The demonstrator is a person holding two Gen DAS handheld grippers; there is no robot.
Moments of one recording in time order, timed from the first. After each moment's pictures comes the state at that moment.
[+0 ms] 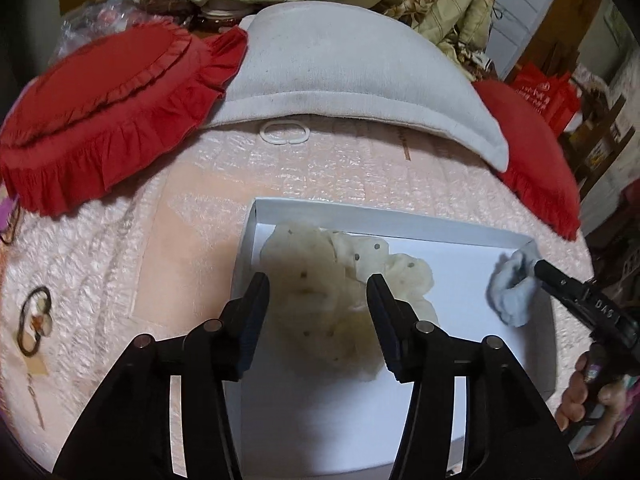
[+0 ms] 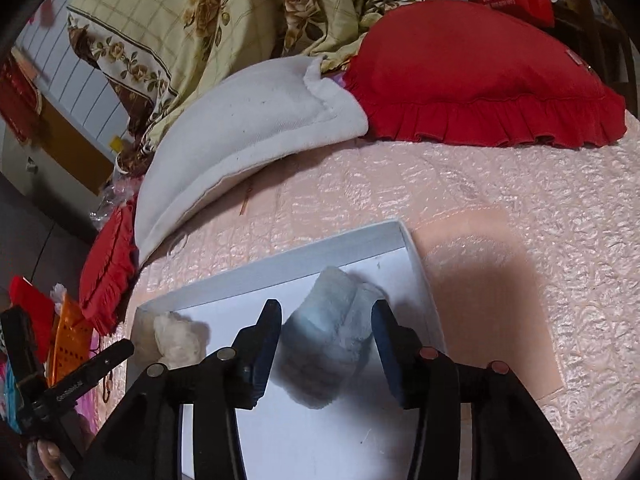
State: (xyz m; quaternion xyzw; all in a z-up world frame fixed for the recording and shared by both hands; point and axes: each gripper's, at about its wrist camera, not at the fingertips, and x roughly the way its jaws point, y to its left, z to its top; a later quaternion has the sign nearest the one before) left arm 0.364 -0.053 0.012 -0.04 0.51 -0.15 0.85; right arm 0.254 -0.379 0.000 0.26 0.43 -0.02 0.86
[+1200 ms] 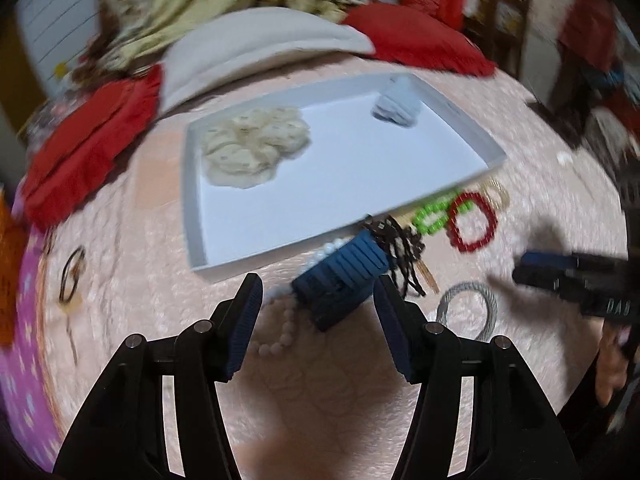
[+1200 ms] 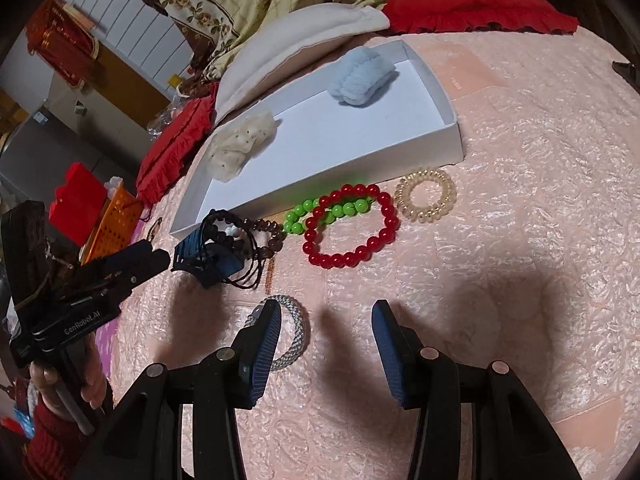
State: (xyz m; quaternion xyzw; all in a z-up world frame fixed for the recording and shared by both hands) left arm 0.164 -0.074 0.018 0.18 0.46 -0.26 0.83; right arm 0.040 -0.297 -0.026 0.25 0.46 0.07 0.85
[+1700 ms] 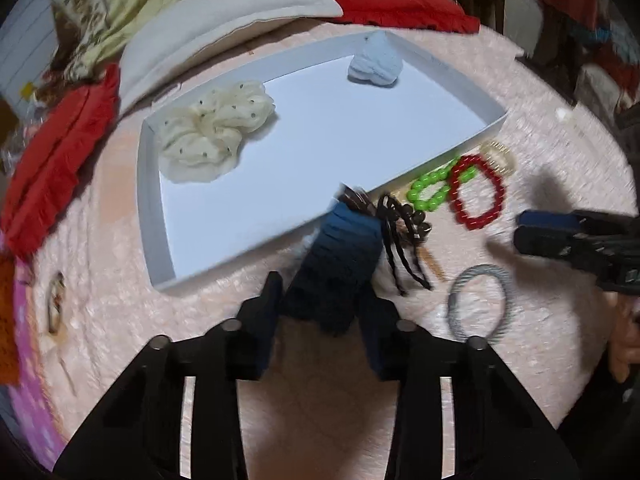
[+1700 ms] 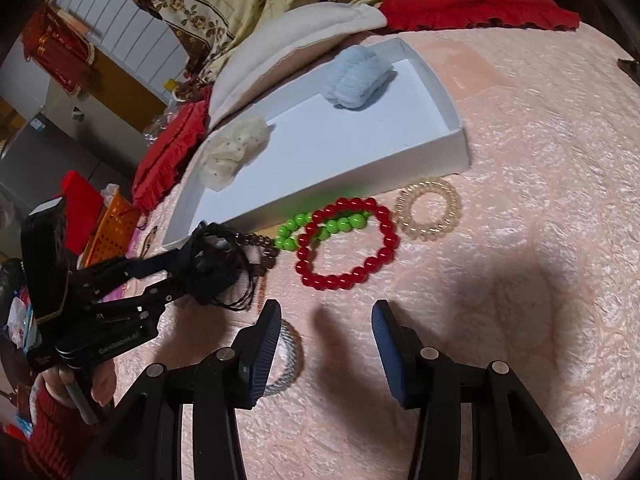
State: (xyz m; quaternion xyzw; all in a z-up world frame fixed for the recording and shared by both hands) left arm 0.175 -0.092 -0.005 0.20 0.49 -0.28 0.80; right arm 0.057 -0.301 -0.032 0.26 0.46 0.07 0.85
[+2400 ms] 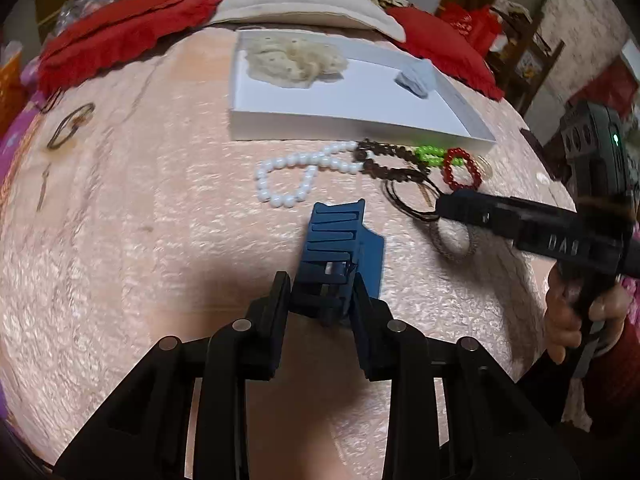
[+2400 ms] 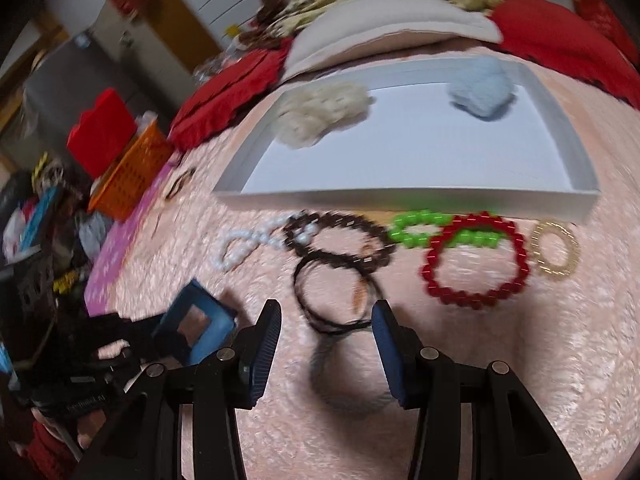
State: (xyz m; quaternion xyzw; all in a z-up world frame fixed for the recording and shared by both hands) left arm 0.107 0.009 -0.012 0.01 0.51 -0.24 0.82; right arm 0.079 -0.219 -0.021 0.14 0.48 0.15 0.85
